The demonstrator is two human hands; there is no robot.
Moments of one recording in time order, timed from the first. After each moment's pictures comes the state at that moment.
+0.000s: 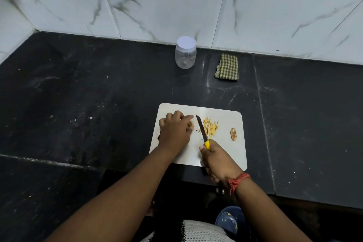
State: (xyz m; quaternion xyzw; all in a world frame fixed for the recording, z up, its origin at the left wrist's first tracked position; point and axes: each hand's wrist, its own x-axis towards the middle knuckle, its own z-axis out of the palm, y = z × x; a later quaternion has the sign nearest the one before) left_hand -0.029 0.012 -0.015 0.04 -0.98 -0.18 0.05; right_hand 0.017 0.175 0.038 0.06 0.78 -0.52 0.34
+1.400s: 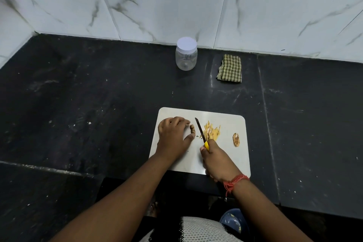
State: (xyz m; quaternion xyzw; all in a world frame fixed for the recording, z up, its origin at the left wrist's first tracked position) left_hand -0.030 0.004 -0.024 0.04 -0.97 -0.22 0.03; right_hand -0.010 0.172 0.023 0.00 0.86 -0.40 0.30
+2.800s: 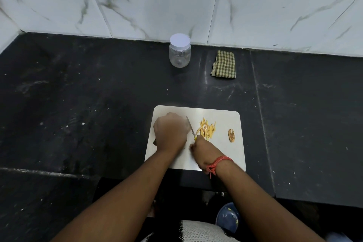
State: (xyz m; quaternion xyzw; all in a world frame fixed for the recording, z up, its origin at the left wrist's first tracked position) left_hand -0.038 0.014 -0.028 0.12 -0.96 -0.25 0.05; right_hand -0.025 0.147 0.031 -0.02 0.89 -0.28 0.36
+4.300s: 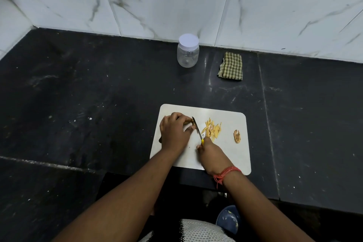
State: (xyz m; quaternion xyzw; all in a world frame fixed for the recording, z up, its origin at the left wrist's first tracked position) left_hand -0.037 0.010 -0.036 0.13 -0.94 -0.32 0.05; right_hand -0.009 0.151 0.022 -0.03 0.91 -0.30 0.30
